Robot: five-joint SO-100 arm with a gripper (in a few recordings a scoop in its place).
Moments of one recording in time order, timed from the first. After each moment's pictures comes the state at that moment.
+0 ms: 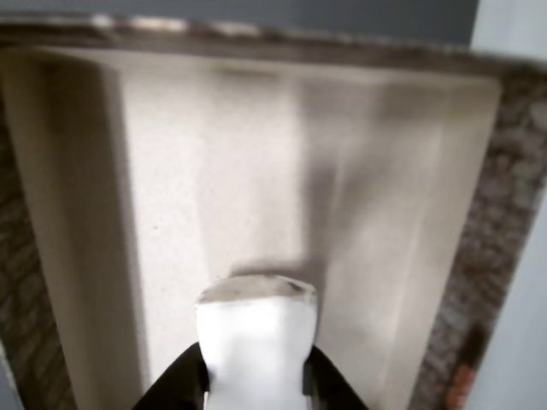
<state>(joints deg) 76.7 47.9 38.3 84.6 -72.4</state>
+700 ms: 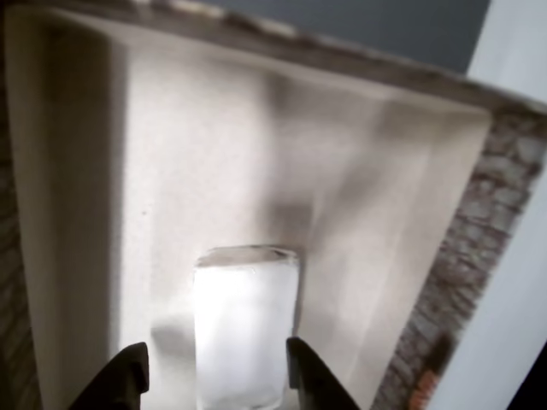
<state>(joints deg) 76.7 47.9 38.0 83.8 -79.5</state>
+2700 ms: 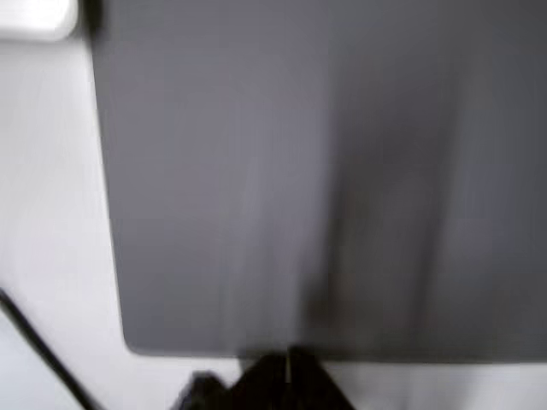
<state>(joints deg) 4.7 152.2 140.8 93.7 0.0</state>
